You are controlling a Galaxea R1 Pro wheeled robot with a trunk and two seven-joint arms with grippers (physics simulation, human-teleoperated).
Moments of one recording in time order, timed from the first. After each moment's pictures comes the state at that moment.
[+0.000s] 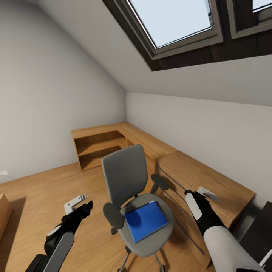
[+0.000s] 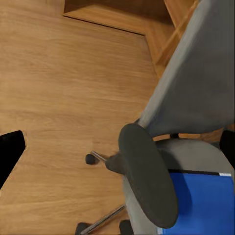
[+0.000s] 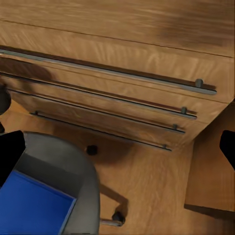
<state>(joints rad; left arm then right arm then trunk) -0.17 0.10 -0.17 -1.56 0.72 0.38 0.62 -0.69 0.01 -0.09 -0.73 -0.47 0.32 -0.67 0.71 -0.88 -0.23</state>
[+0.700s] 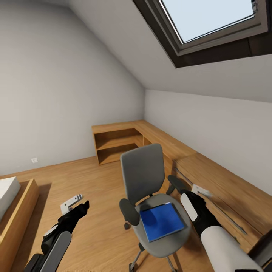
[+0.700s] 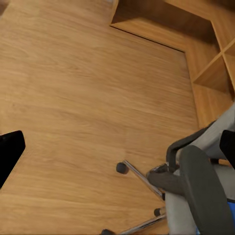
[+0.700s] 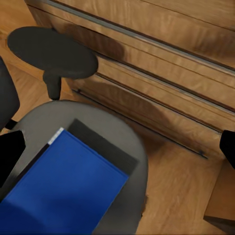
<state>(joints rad) -0.17 0.10 -0.13 -1.56 0.72 0.38 0.62 -0.69 0.01 0.01 -0.73 -0.47 0.32 -0.66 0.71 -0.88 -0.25</state>
